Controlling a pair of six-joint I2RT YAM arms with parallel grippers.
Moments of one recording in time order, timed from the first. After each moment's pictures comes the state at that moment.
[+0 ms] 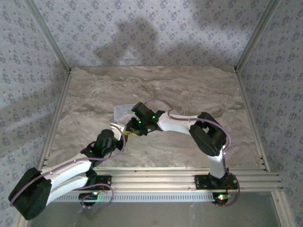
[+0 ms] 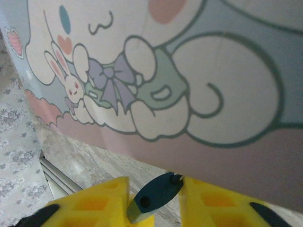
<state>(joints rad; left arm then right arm) -0.67 0.90 0.17 0.18 -0.04 -0.21 0.93 1.95 1.31 -0.25 -0.33 1.14</state>
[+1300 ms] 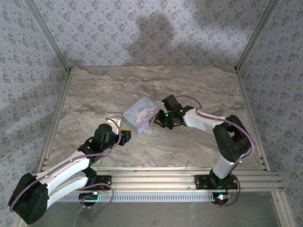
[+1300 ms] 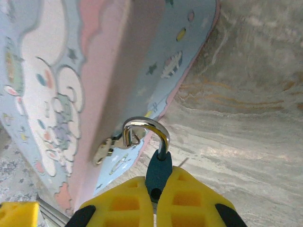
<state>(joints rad) -0.62 0.87 0.28 0.05 0.04 -0.38 0.63 1.68 1.02 -0.30 -0.33 1.02</state>
